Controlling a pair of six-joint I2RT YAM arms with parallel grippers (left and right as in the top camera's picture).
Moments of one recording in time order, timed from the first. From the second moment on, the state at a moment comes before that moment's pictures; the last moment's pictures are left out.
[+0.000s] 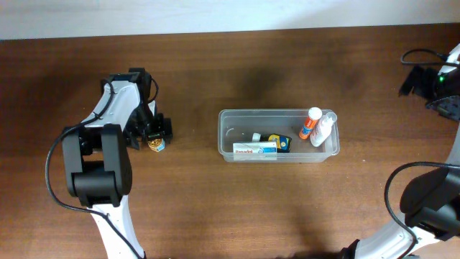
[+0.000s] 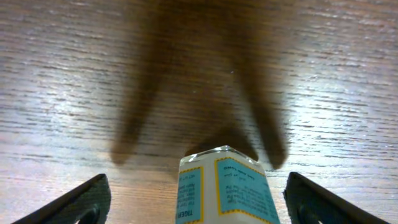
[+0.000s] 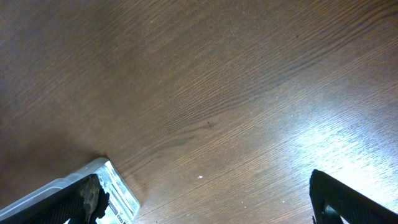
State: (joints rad) left arm -0.02 2.20 1.63 -1.19 0.03 -0.18; right arm -0.49 1.91 1.98 -1.36 -0.06 0.11
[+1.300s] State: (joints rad) left arm -0.07 2.20 1.63 -1.19 0.03 -0.18; right arm -0.49 1.91 1.98 -1.36 -0.06 0.11
